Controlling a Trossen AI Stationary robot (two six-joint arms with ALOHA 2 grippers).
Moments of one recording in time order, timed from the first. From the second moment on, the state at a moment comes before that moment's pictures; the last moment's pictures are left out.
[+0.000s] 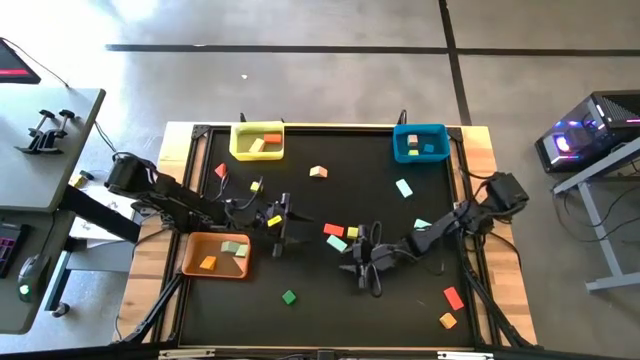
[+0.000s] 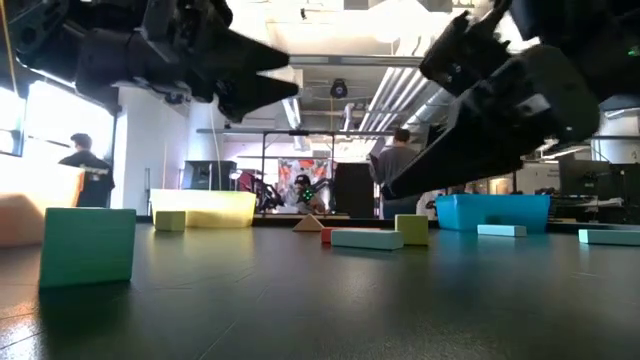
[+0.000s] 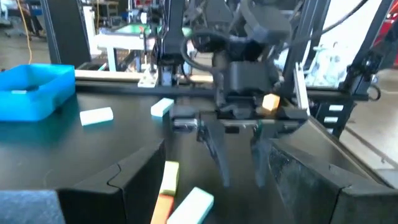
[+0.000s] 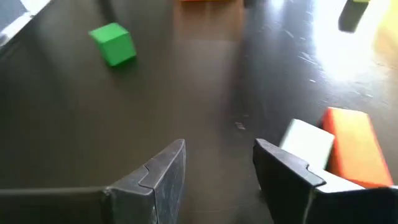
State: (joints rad) left arm -0.18 1.53 0.44 0.98 -0.09 -0.08; right arm 0.41 1.76 0.65 0.54 0.33 0.25
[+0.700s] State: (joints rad) left arm -0.18 1.56 0.46 0.97 -0.09 -0.09; right arm 0.31 1.77 0.64 0.46 0.30 0.27
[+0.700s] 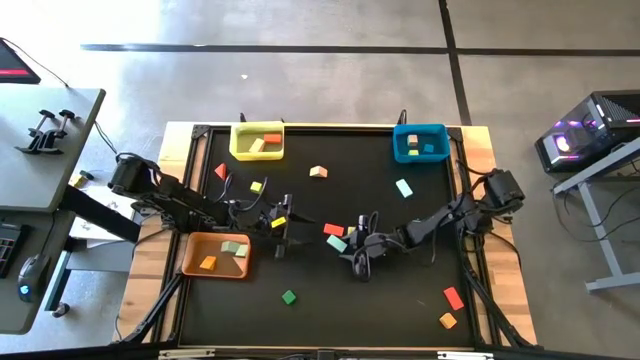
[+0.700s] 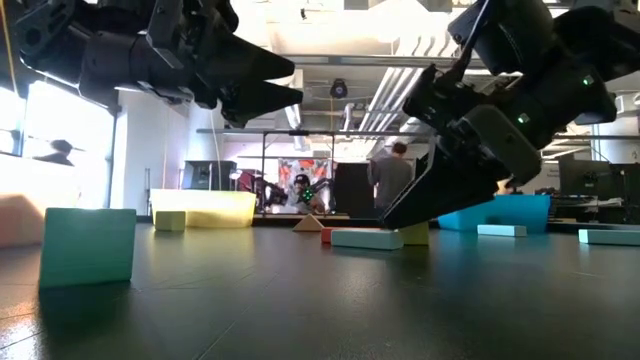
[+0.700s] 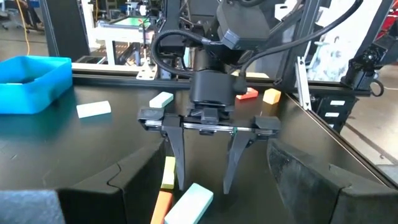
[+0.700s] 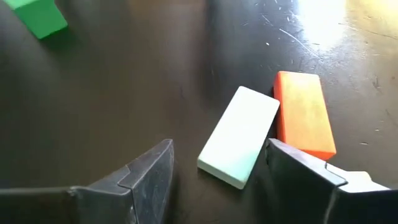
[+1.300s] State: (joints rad) left arm -0.18 1.56 0.46 0.97 -0.09 -0.09; right arm 0.24 1.90 0.65 0.66 0.13 0.15
